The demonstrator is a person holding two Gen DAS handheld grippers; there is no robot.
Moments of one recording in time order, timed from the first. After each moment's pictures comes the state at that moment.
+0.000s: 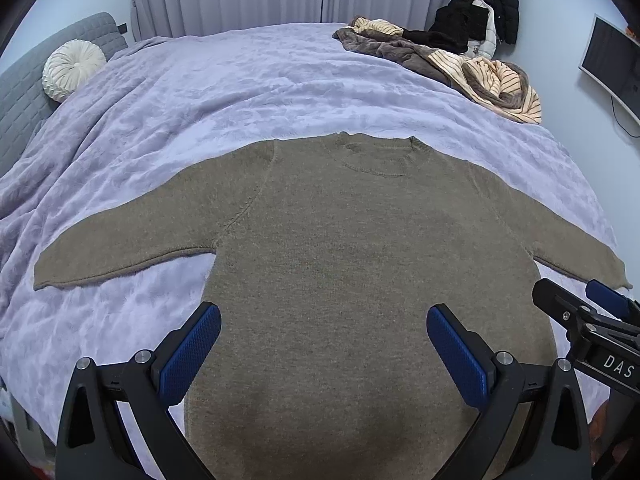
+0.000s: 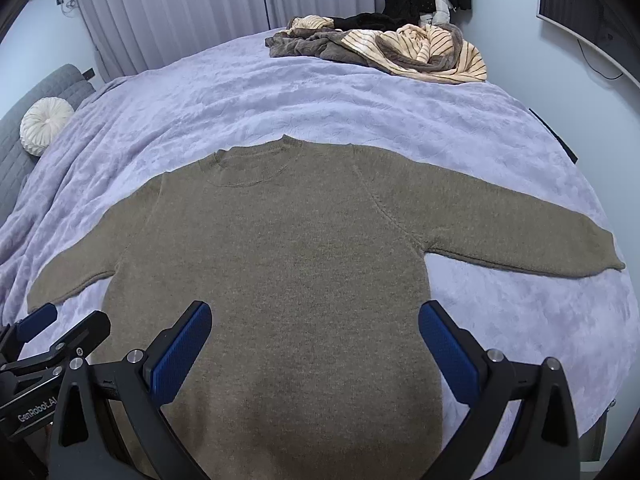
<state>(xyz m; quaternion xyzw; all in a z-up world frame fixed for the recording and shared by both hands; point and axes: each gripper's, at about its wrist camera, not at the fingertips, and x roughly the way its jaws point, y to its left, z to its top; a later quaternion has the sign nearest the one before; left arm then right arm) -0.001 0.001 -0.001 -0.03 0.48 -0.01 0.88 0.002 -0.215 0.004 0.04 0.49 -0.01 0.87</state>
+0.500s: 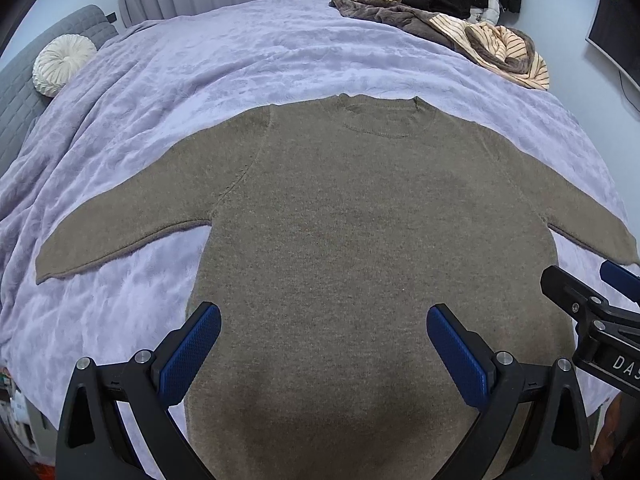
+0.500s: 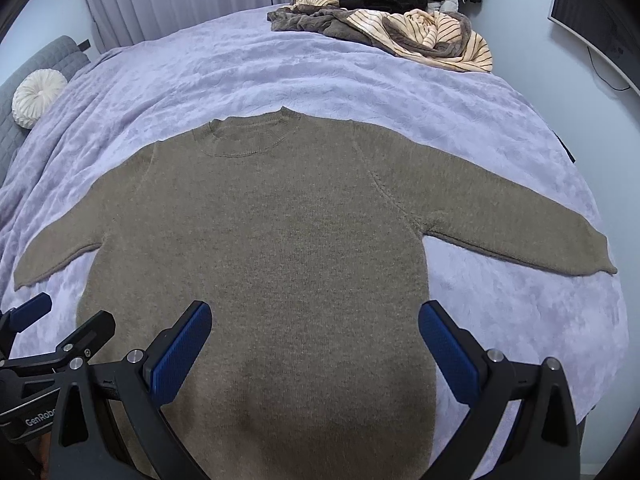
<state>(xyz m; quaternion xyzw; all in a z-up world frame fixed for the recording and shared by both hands) 0.003 -0.007 -0.021 0.00 0.53 -0.01 0.85 0.004 -0.206 -0.007 0.01 0.53 -0.02 0.85</state>
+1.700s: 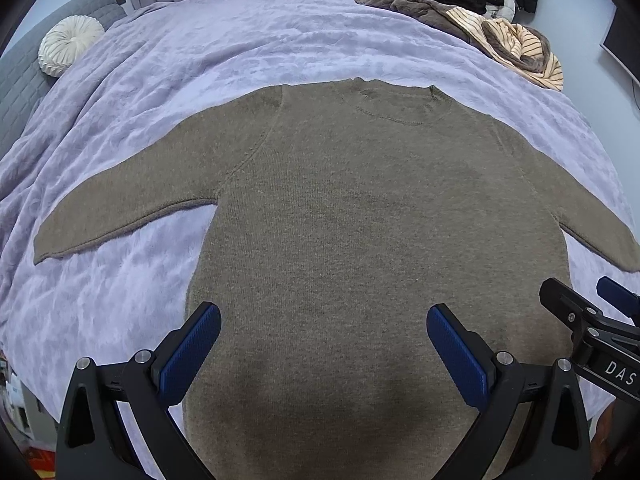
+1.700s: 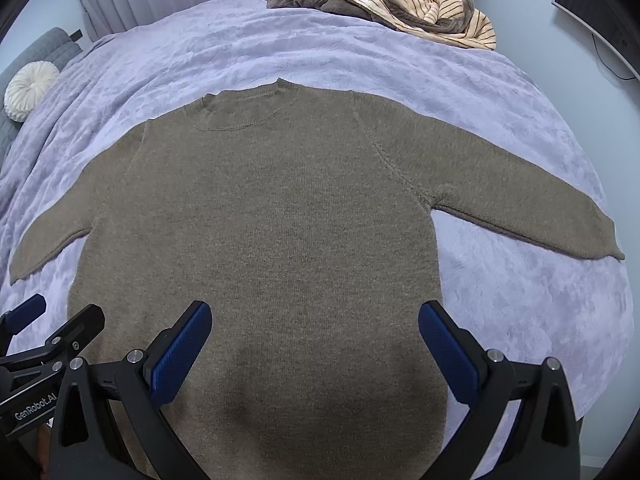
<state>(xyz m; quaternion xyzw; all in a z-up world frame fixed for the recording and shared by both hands) 0.003 0.001 -0.032 -0.02 0.55 0.01 0.84 0.005 -0.206 -0.027 0.02 0.55 -0.02 0.83</state>
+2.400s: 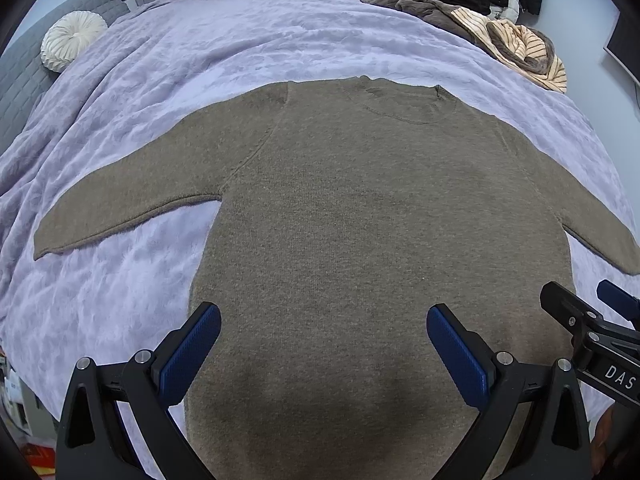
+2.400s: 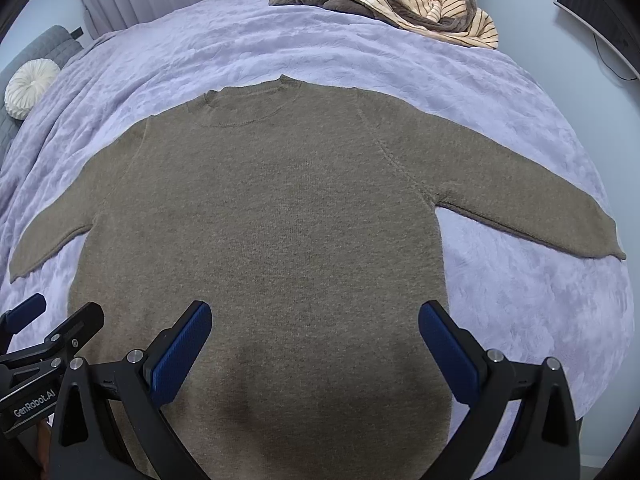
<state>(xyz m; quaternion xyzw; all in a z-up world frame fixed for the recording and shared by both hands) 0.002 0.008 -0.036 -0.02 0.55 0.01 0.84 0.003 -0.202 -0.031 0.02 0.55 -0.02 0.83</state>
